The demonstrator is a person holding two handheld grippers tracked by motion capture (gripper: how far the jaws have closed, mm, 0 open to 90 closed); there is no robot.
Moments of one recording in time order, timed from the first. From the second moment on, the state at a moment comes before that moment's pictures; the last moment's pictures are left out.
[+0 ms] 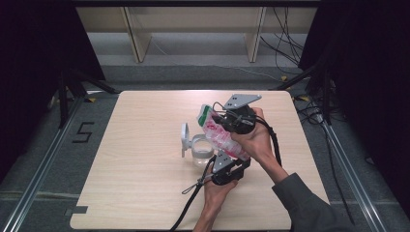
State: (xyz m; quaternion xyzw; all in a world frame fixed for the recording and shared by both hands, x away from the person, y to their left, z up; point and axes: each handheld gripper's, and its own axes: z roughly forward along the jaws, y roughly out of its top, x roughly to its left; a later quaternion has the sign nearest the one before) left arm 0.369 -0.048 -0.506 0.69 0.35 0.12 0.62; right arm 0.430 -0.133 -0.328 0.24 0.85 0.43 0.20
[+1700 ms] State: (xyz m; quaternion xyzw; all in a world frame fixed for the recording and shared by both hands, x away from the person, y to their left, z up) left arm 0.372 -0.049 -0.508 0.69 0.35 0.12 0.62; right arm 0.433 -0.113 -0.337 0.23 0.86 0.40 0.21
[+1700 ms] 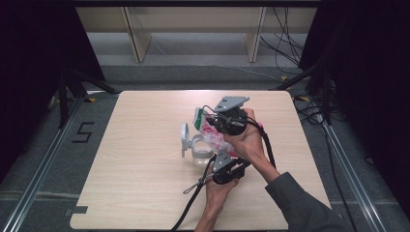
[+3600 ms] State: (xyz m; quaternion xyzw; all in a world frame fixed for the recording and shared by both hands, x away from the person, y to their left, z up) left arm 0.373 -0.042 -0.505 0.69 0.35 0.13 0.62; right arm 0.434 -0.101 -0.338 0.24 0.86 0.41 0.20
